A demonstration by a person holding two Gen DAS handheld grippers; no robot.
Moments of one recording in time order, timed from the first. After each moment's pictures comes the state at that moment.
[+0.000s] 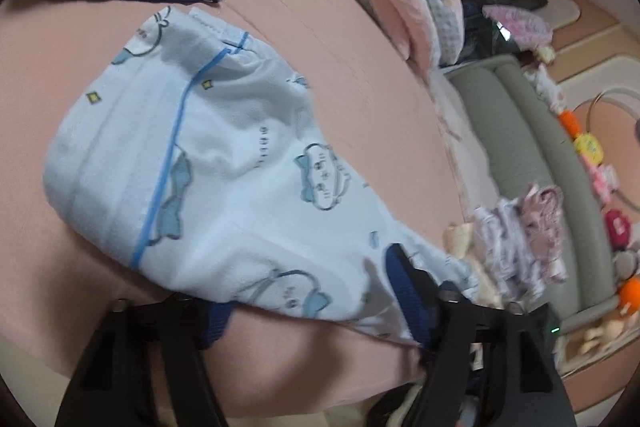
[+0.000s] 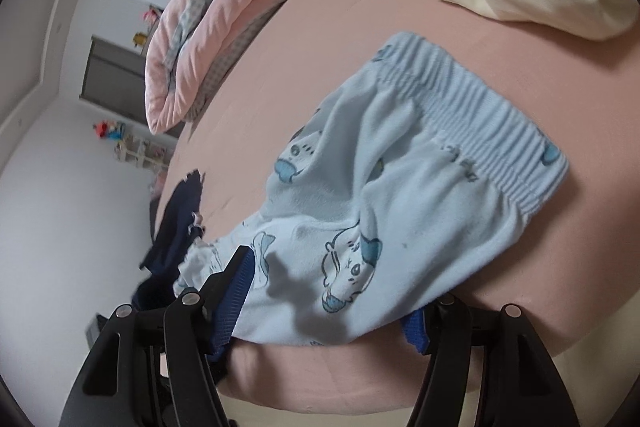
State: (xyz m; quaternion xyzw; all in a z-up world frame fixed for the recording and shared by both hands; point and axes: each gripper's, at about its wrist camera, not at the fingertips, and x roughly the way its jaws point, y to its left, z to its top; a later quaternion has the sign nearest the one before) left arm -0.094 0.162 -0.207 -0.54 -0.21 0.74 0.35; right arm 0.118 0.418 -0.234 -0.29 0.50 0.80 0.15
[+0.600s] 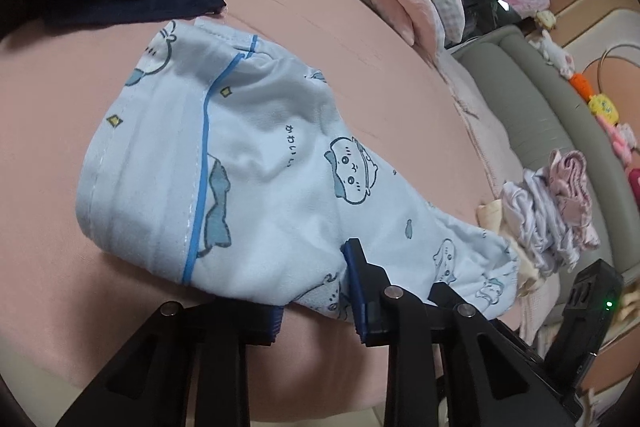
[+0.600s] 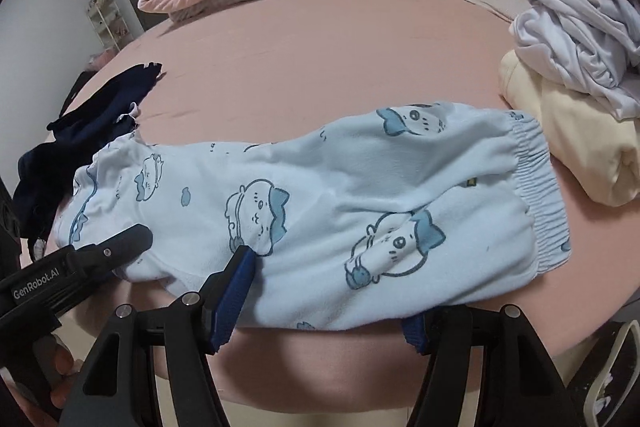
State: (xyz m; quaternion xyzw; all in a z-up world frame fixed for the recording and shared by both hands) left arm -0.091 0.160 -0.210 -0.52 -0.15 0.76 0.36; right arm 0.074 0.355 -0.212 -0.43 0.21 0.85 0.22
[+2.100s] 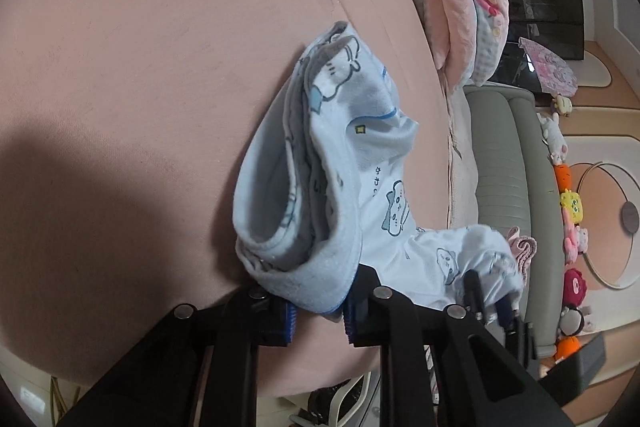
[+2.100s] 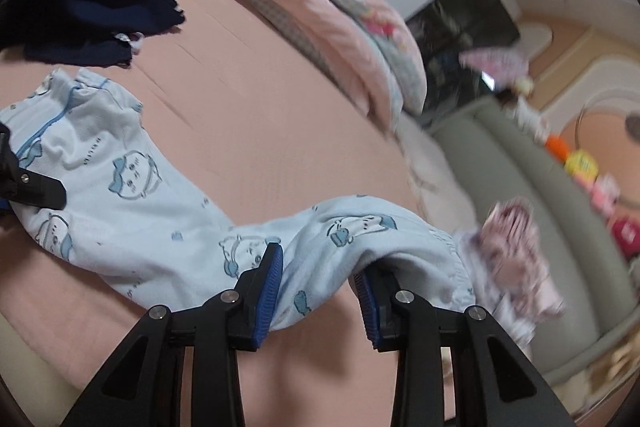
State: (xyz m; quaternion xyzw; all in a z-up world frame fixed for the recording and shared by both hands) left arm -0.131 0.096 -0.232 -0.62 -0.31 0.64 0.33; right arm 0.000 0.245 -0.168 -0.41 -0.27 0.80 0.33
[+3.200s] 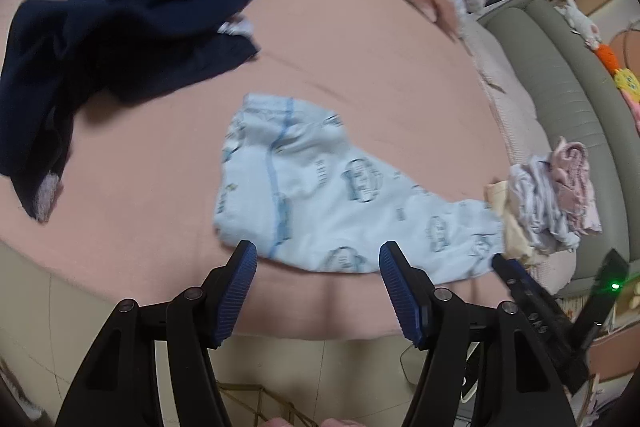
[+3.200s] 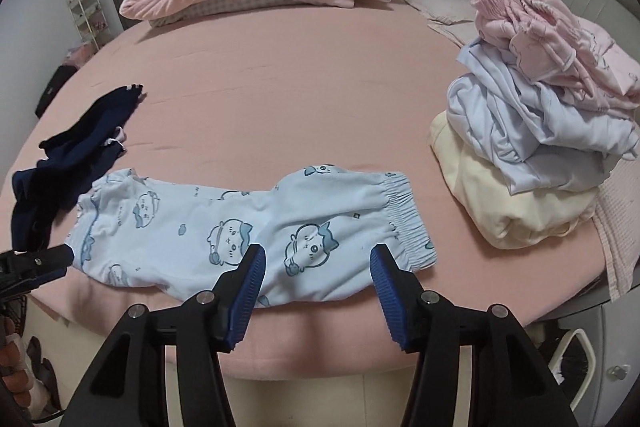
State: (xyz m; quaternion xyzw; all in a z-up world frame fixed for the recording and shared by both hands) left arm -0.097 0.137 -0.115 -0.57 -0.05 0.75 0.32; right arm 0.084 0.361 -0.142 -0.44 0.17 0.84 0.28
